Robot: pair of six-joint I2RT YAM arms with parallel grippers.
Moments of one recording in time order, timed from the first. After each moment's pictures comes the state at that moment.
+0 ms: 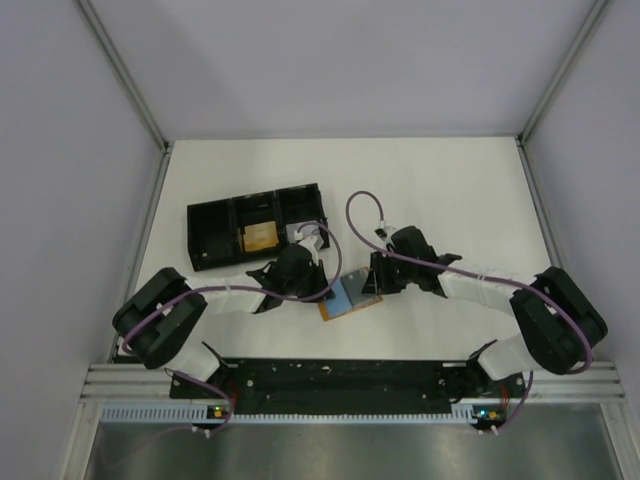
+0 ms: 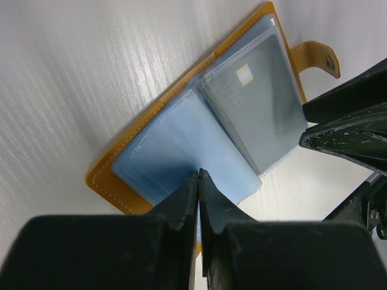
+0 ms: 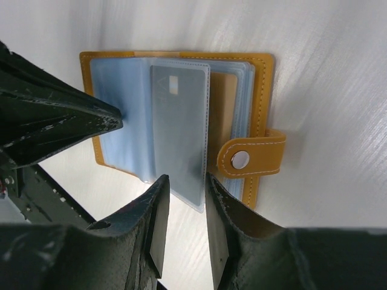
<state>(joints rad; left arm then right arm) -0.76 1.51 0.57 0.19 0.17 -0.71 0.63 1.44 0.64 -0.07 -0.31 0.50</state>
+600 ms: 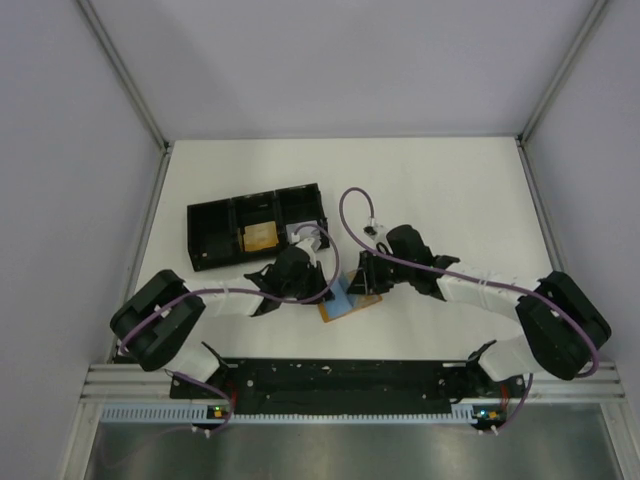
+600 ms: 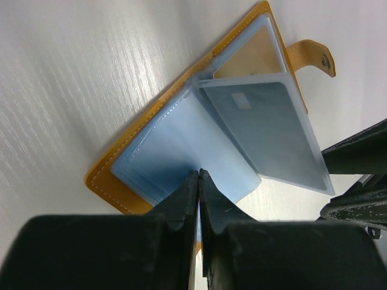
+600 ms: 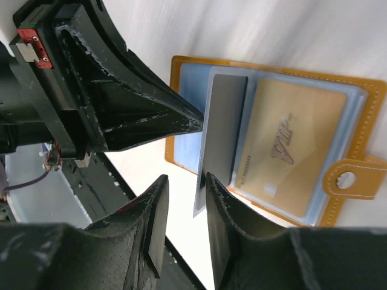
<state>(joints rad) -0.76 1.50 0.55 0.22 0.18 -0.74 0.68 1.39 0.64 0.02 -0.44 0.55</state>
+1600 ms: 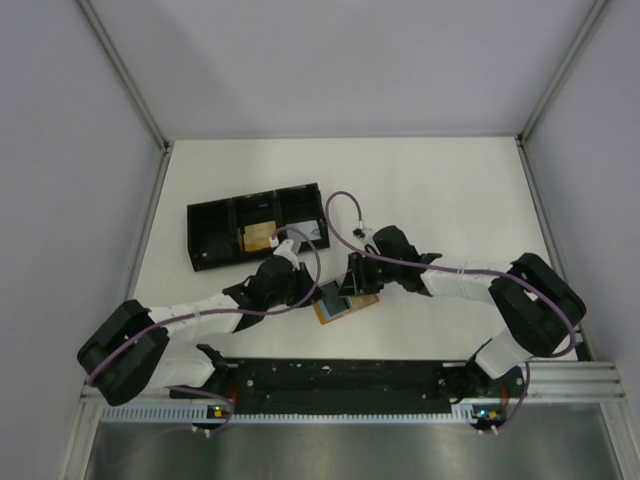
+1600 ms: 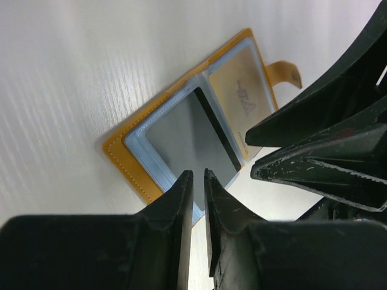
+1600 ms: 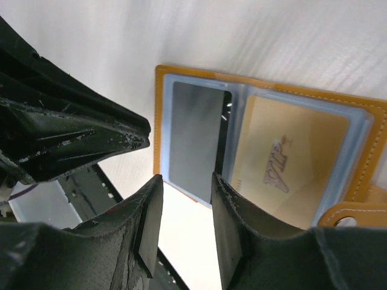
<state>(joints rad) -0.76 1.21 0.41 0.19 0.06 -0.85 0.72 1.53 0.70 0.09 -0.44 0.58</state>
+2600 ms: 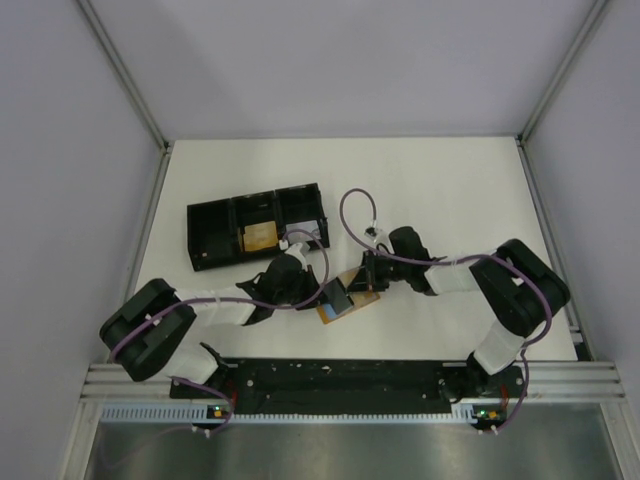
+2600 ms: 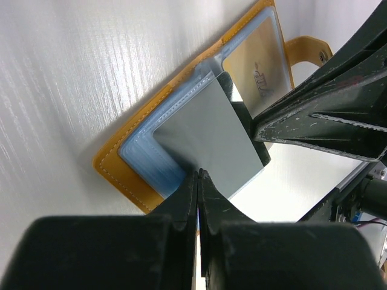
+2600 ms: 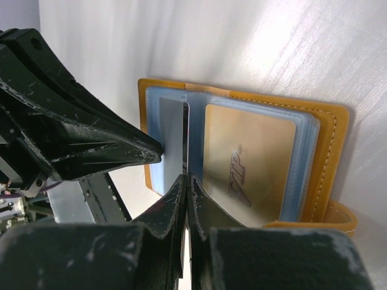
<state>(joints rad) -0.76 1.42 0.43 0.29 0.15 -0.88 0.59 1.67 0.60 0.38 -0.64 0.63</state>
